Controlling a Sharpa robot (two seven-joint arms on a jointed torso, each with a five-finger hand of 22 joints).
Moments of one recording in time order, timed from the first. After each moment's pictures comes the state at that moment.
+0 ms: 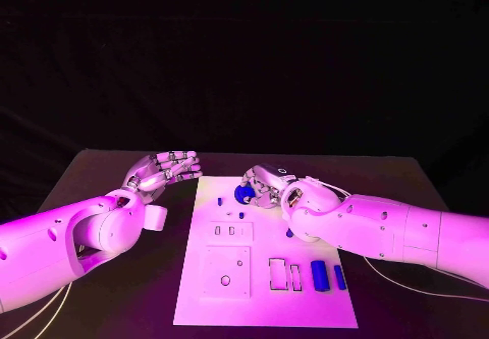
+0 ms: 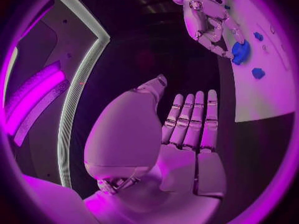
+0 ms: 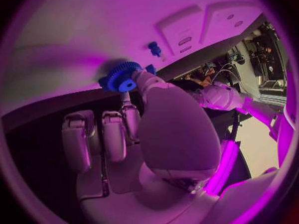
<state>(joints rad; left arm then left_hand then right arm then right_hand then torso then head) 1.14 -0.94 0.00 1.54 -0.01 -0.25 0.46 1.47 -0.17 0.33 0.21 0.10 0.74 0.19 0.29 0.19 0.86 0.23 0.09 0.07 0.73 0.19 0.32 0.33 0.17 0.72 0.29 0.29 0.10 1.22 -0.51 -0.16 1.30 -1.47 -0.52 -0.18 1.45 -0.21 0.38 0.25 0.27 0.94 0.14 0.27 0.31 1.39 0.04 1.37 1.31 1.46 -0.02 1.52 1.31 0.01 1.47 0.09 1.57 1.31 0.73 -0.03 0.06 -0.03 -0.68</state>
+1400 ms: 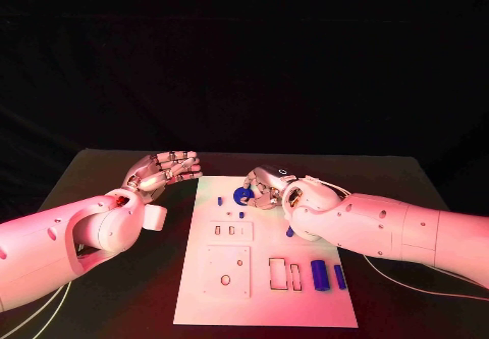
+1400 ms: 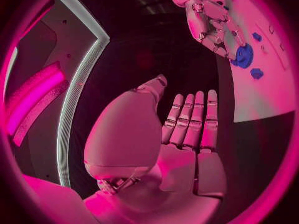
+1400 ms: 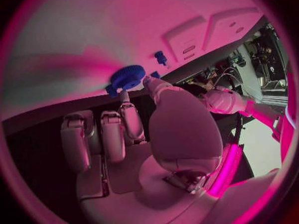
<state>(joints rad) 1.14 -0.94 0.00 1.53 -0.01 -0.24 0.45 1.47 -0.17 0.32 0.21 0.10 0.74 0.19 0.29 0.19 0.86 0.23 0.09 0.07 0.73 0.19 0.32 0.32 0.17 0.72 0.29 0.29 0.10 1.22 -0.51 -0.17 1.28 -1.47 -0.46 -0.20 1.22 -0.22 0.37 0.29 0.25 0.89 0.15 0.25 0.29 1.37 0.07 1.36 1.31 1.46 0.00 1.53 1.31 0.01 1.47 0.10 1.57 1.31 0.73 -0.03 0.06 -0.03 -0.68</state>
